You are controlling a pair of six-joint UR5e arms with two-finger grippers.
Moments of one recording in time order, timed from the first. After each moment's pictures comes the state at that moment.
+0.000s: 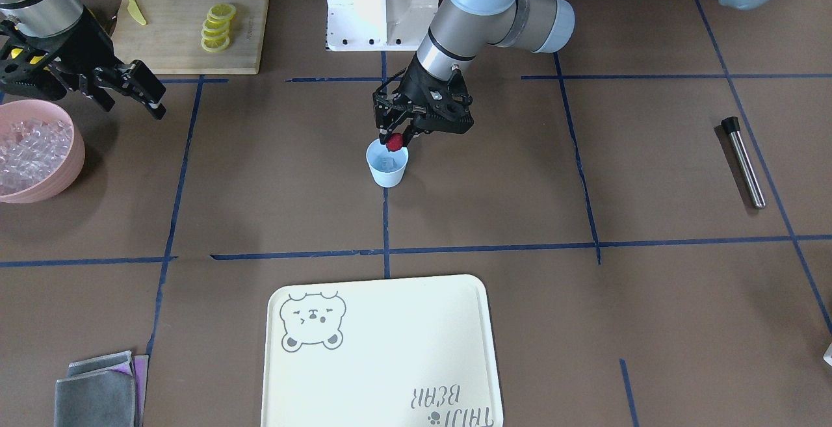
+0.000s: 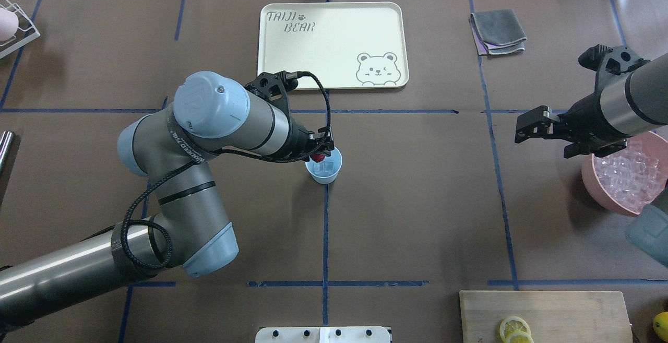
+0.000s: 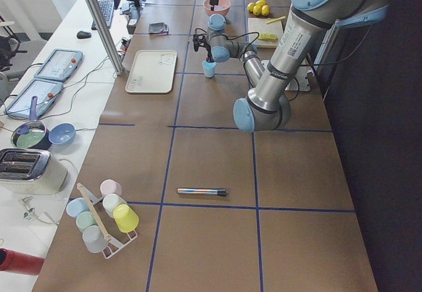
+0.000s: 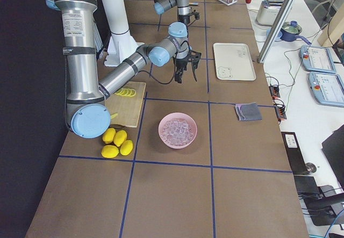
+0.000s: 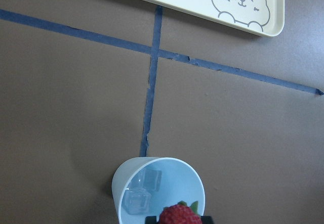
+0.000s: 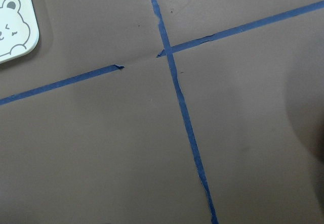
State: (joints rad) left arm -0.53 -2.24 -1.67 -1.98 -1.89 -1.47; right arm 0.87 -1.51 2.18 -1.51 2.10 1.23
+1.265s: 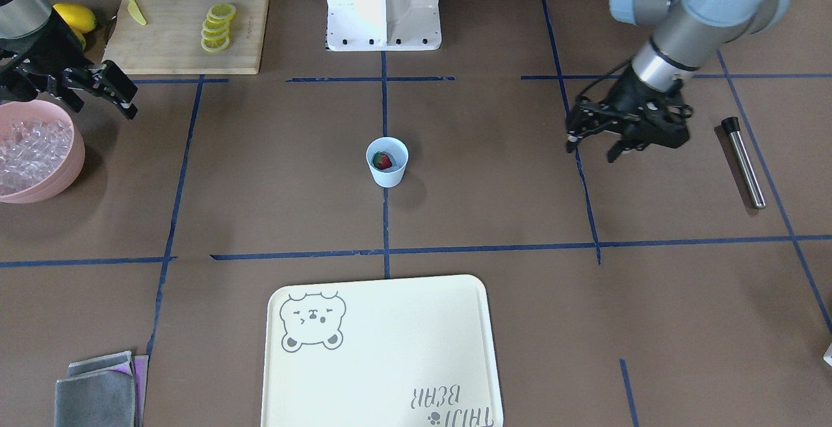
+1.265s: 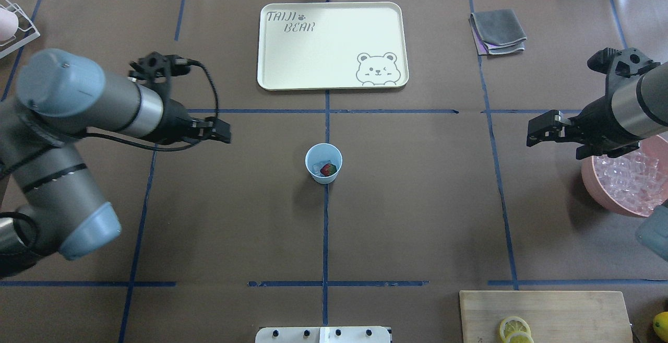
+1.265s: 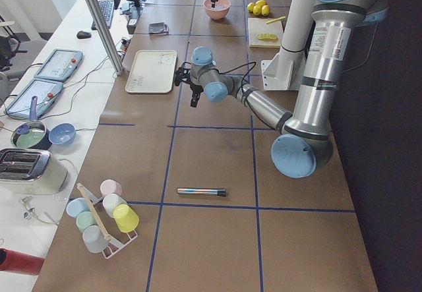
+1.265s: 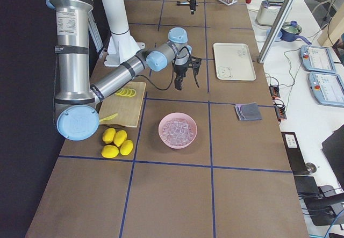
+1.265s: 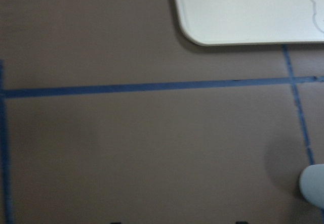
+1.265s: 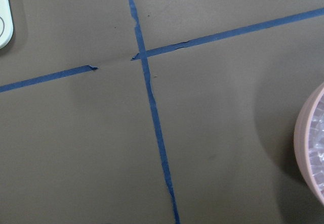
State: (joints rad) left arm -0.95 -1.70 -1.85 -1.98 -2.19 -0.75; right arm 0.95 -1.60 2.17 -1.52 2.14 1.06
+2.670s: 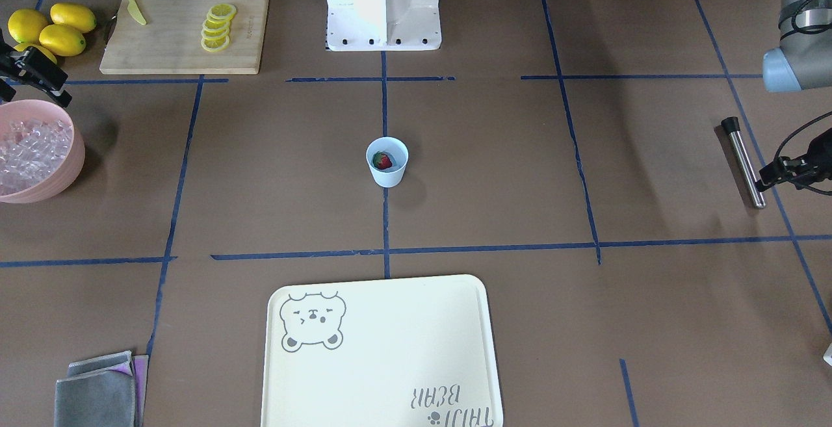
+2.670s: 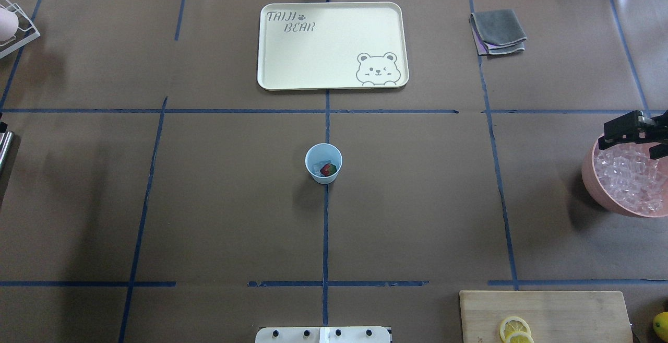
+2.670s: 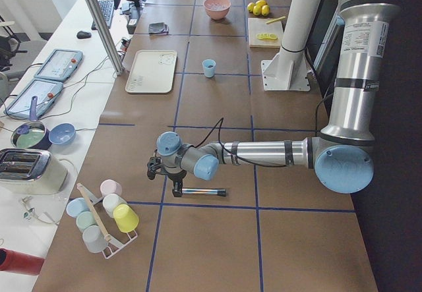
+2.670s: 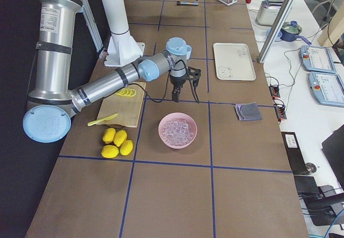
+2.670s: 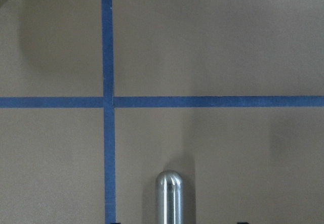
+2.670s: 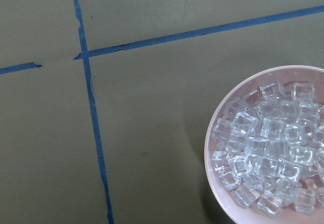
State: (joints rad) left arm -1.23 -1.64 -1.39 -2.01 -2.27 -0.51; right arm 1.09 -1.71 2.18 -1.52 2.24 0.88
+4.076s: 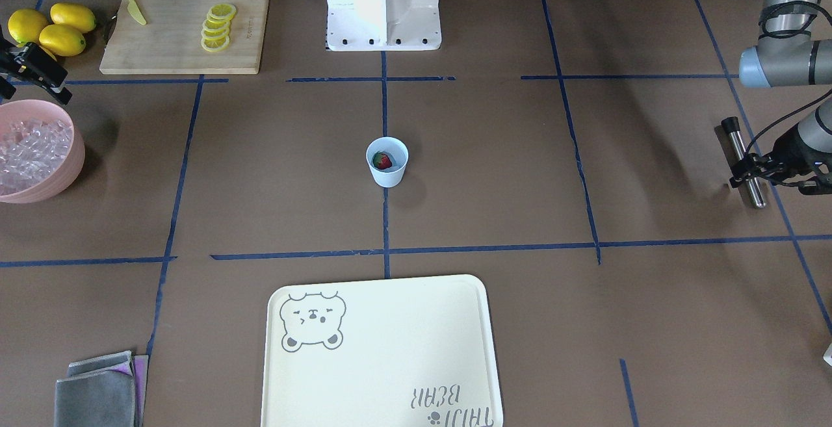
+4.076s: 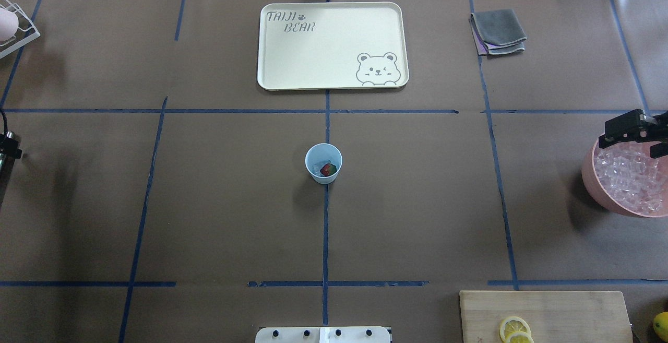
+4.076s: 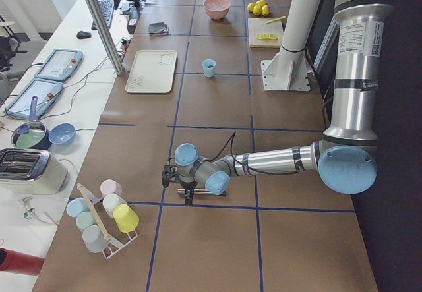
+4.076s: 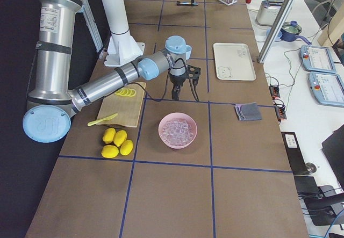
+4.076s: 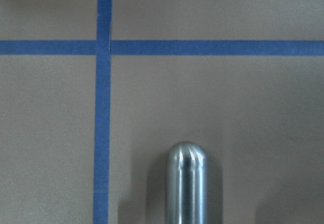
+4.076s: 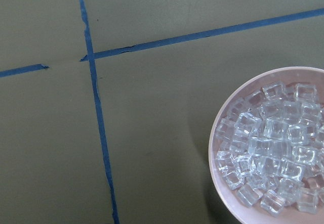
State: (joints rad) left arm -1.13 -1.57 -1.31 -2.26 -2.22 -0.62; right arm 1.09 -1.71 2.19 -1.52 2.24 0.89
